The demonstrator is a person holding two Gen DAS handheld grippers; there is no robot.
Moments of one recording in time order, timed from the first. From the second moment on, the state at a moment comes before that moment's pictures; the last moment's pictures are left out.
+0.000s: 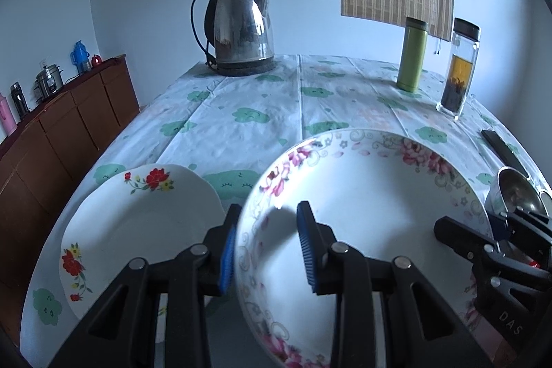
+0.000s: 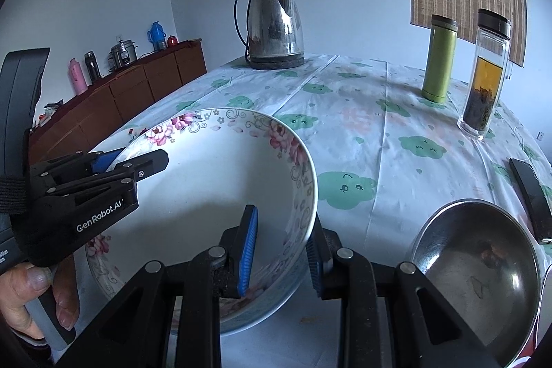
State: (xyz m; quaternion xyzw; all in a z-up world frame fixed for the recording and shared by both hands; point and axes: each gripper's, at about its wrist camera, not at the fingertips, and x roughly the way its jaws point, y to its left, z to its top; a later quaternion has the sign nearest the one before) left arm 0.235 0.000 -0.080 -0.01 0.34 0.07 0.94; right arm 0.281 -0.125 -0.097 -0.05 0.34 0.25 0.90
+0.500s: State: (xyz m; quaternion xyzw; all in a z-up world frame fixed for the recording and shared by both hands) left arm 0.239 0.003 -0.089 -0.02 0.36 0.07 0.93; right arm 0.277 -0.116 -0.101 -0.09 0.34 0.24 0.90
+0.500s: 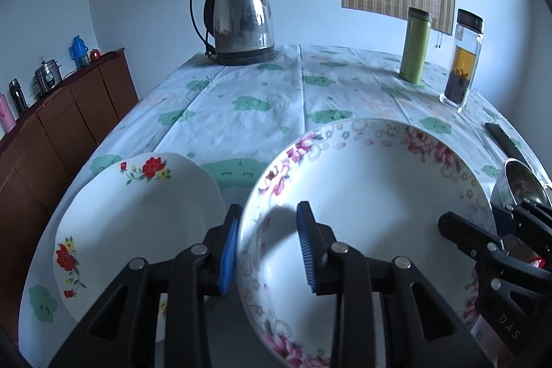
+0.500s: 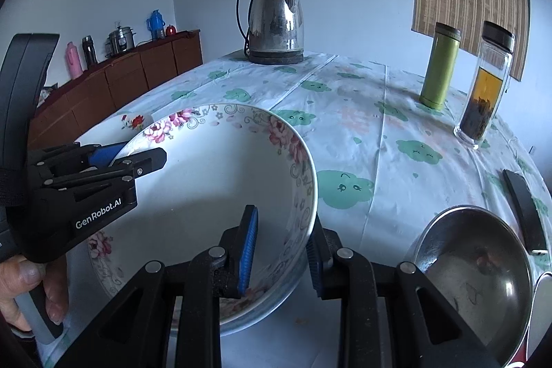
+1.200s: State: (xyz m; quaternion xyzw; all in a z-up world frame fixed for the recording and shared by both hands) left arm 0.243 -0.005 -0.098 0.00 0.38 0.07 0.92; right arm 0.276 -0.108 -0.104 -0.13 0.33 0.22 0.91
